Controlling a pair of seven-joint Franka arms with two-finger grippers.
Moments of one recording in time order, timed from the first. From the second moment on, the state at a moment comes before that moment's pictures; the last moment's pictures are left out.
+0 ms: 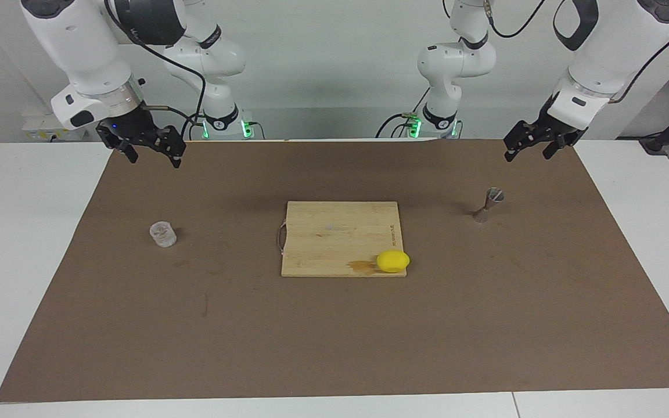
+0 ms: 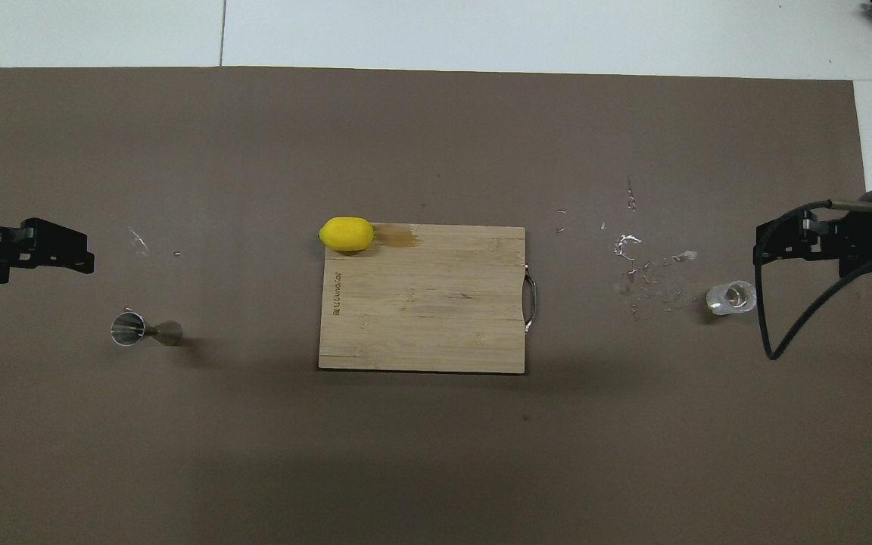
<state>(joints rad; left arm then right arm) 0.00 -0.04 -0.05 -1.66 -0.06 1.56 -0.09 0.06 -0.01 -0.03 -1.62 0.00 1.55 0.20</state>
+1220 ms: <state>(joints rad) 0.02 -0.12 -0.03 -1.98 -0.04 2.03 -0.09 0.06 -0.01 -0.03 -1.62 0.00 1.55 0.20</state>
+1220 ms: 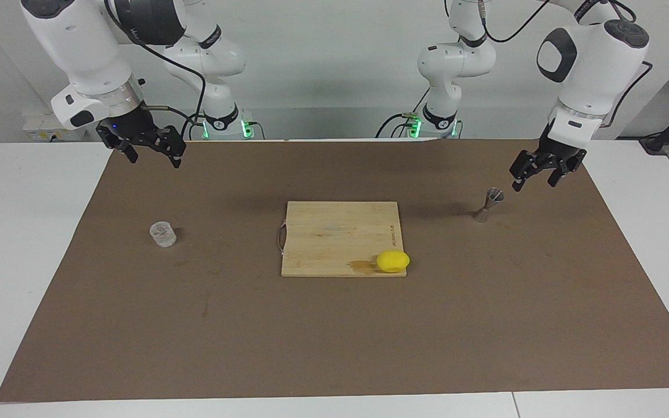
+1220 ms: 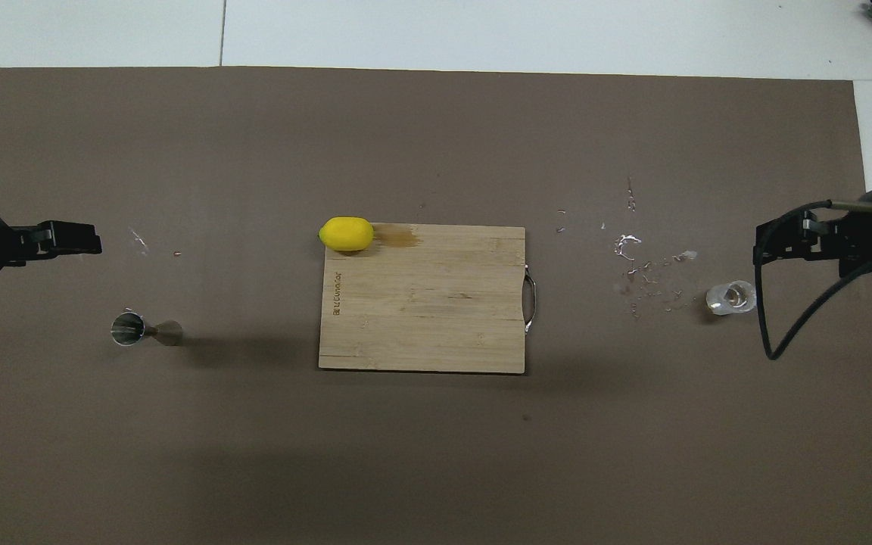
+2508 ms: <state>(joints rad) -0.06 -0.13 -0.06 -1.97 -0.08 1.92 -0.14 0.06 -0.01 -0.03 -1.62 0.00 1.55 0.20</state>
